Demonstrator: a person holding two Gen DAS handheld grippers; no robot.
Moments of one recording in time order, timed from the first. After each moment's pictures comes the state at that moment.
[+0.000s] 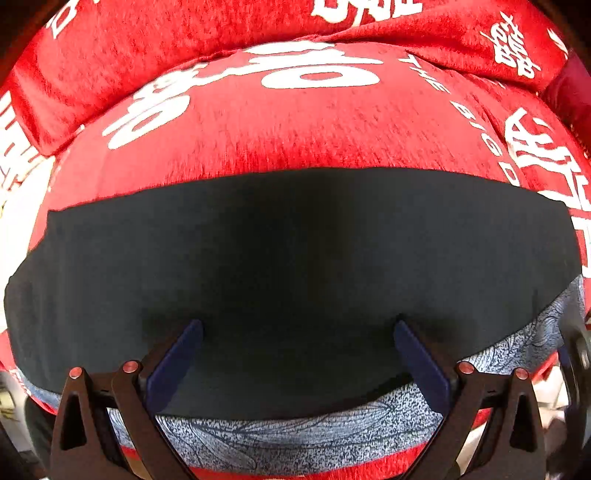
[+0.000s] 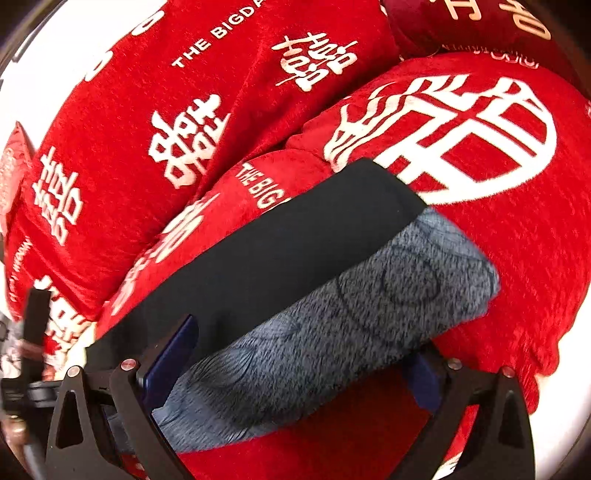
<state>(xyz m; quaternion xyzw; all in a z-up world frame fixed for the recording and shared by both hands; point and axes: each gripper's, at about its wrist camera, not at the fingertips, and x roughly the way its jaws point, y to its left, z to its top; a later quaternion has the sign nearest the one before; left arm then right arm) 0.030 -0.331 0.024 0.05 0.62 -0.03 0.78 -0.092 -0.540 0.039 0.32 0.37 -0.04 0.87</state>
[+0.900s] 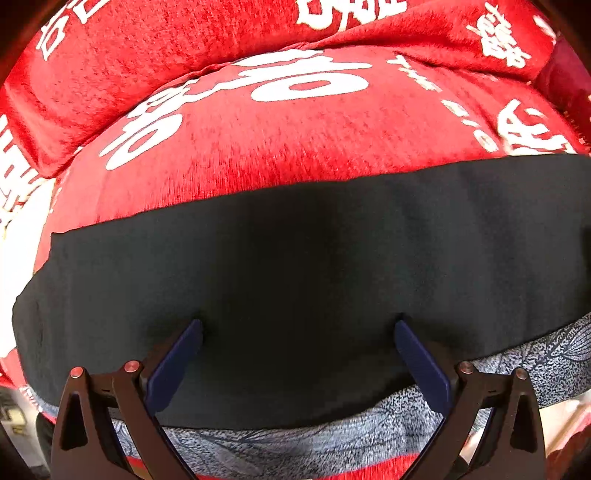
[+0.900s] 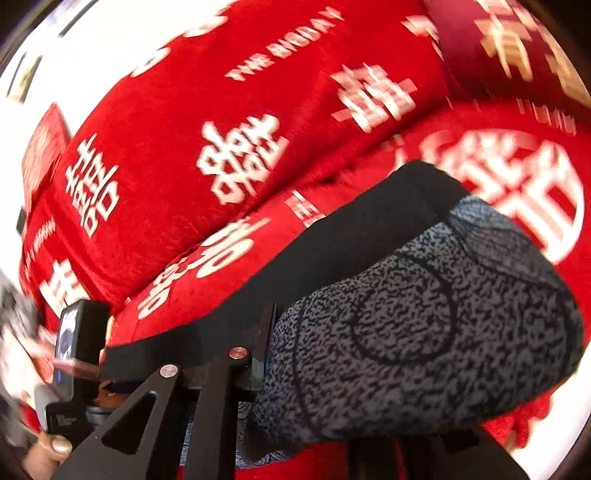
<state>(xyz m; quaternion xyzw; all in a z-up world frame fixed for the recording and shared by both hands) 0.034 -0.331 0.032 0.07 0.61 -0.05 0.79 -0.062 -0.492 0.112 0.20 0.34 -0.02 0.92</state>
